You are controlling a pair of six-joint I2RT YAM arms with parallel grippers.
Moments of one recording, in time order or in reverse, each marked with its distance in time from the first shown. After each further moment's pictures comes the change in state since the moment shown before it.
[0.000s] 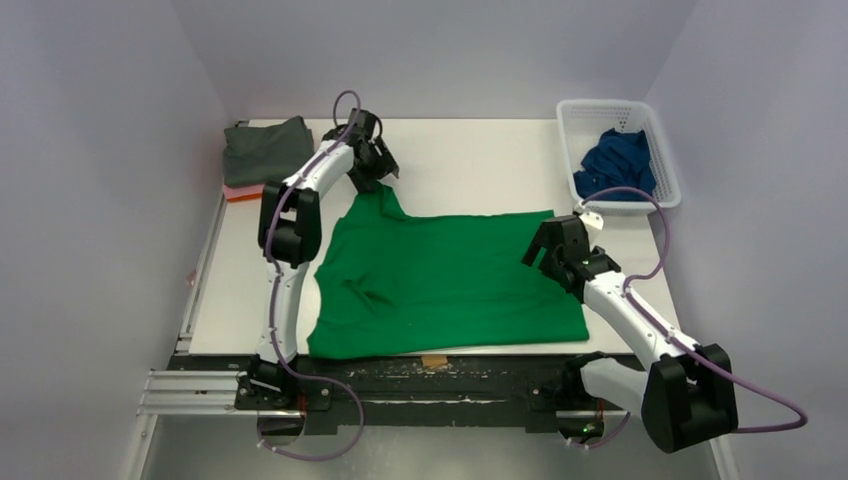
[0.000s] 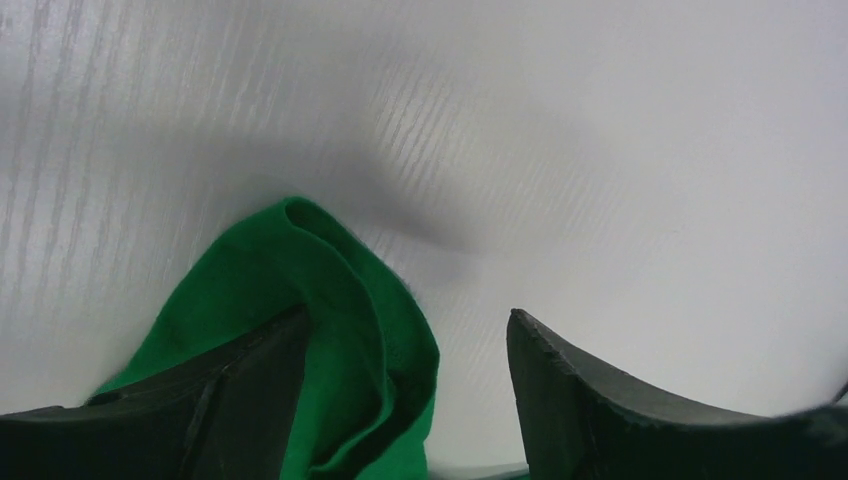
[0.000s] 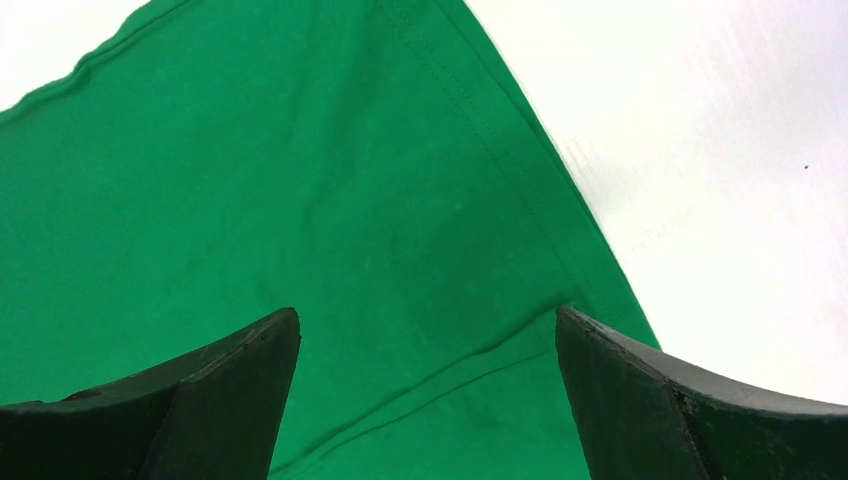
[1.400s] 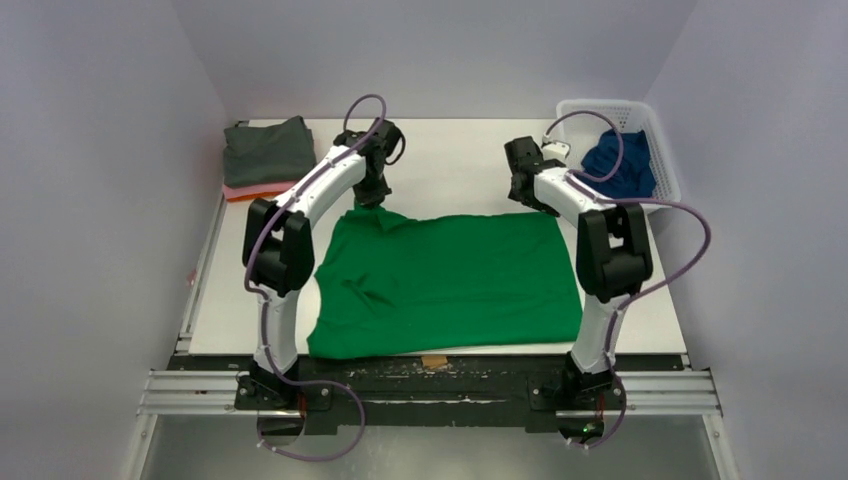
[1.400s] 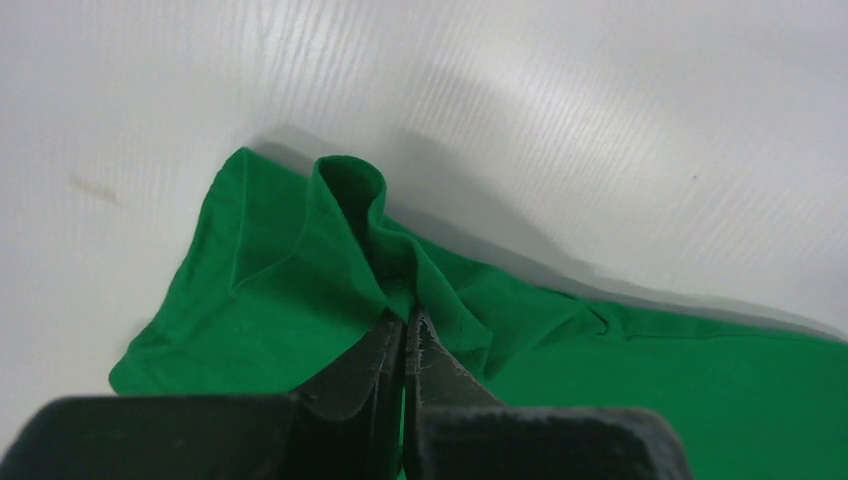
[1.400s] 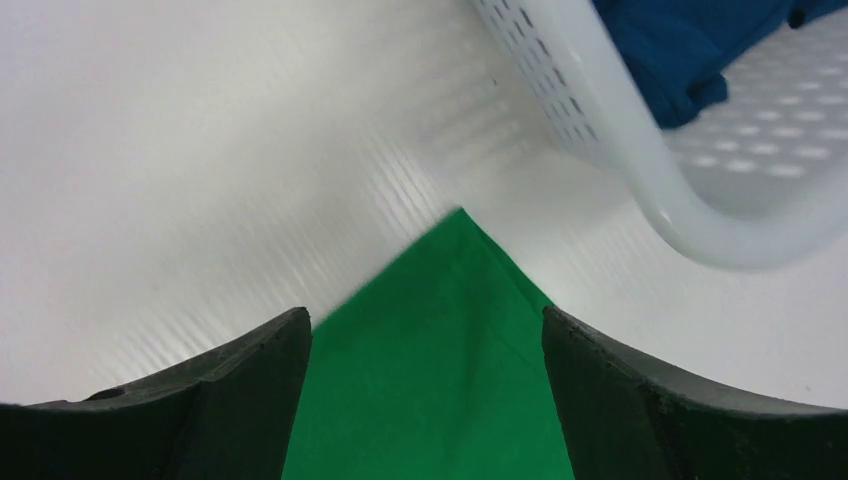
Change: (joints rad) left arm -0.169 -0.297 -0.178 -0.350 -0.364 0.012; right arm -0.006 0.766 0.734 -0.120 0.277 -0.009
